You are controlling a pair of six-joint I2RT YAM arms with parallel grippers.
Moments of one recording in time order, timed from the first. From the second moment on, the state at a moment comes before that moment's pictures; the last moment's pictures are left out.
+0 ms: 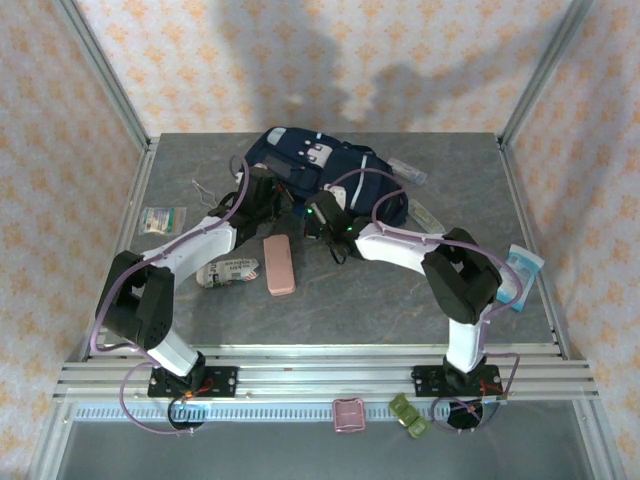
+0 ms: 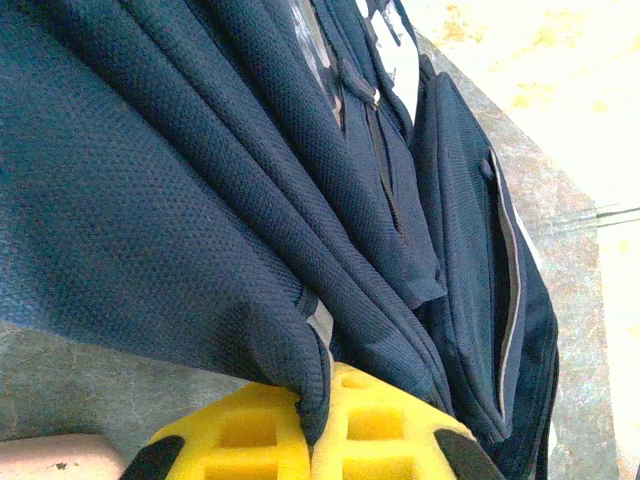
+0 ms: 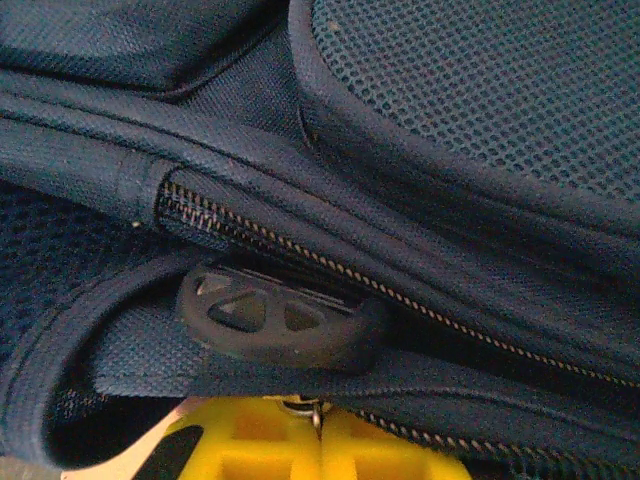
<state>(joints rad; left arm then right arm) -0.38 1.59 1.07 -0.12 0.00 -0.90 0.78 1.87 1.24 -0.14 0.26 0.74</state>
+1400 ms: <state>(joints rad) -0.38 1.42 0.87 -0.07 -0.08 -0.78 0.72 1.80 1.10 -0.14 -0.14 0.74</state>
